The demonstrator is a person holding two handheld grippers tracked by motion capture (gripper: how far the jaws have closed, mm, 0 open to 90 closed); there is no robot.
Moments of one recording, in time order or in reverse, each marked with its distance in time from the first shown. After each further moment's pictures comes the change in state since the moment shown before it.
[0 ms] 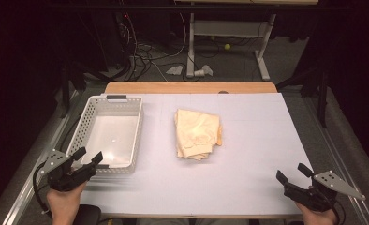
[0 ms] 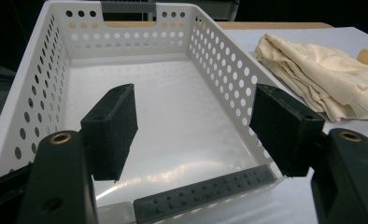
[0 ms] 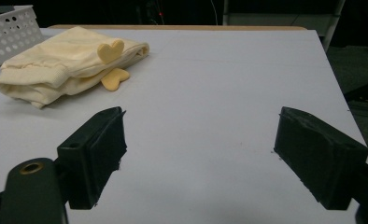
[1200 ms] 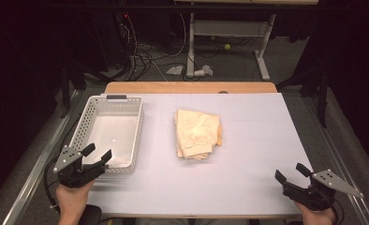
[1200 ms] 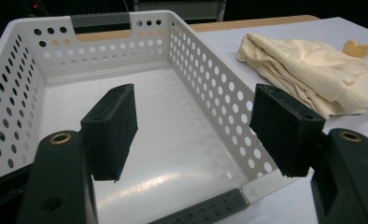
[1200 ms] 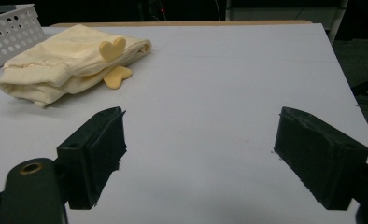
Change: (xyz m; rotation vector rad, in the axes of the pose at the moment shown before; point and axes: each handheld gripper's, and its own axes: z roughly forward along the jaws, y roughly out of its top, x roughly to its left) left arm -0.018 0.007 0.015 -0.002 -0.037 0.080; right arm 0.001 0.000 0.004 0.016 0.016 0.012
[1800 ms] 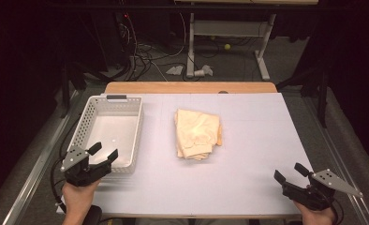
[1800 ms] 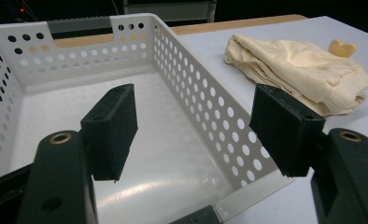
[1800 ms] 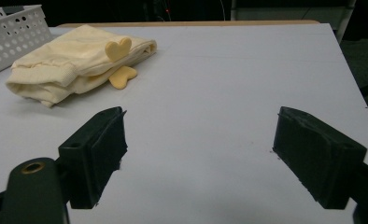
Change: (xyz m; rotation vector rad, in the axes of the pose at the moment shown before) left arm -0.012 0.003 0.008 -0.002 -0.034 0.018; right arm 0.001 0.000 0.001 0.001 0.021 -0.005
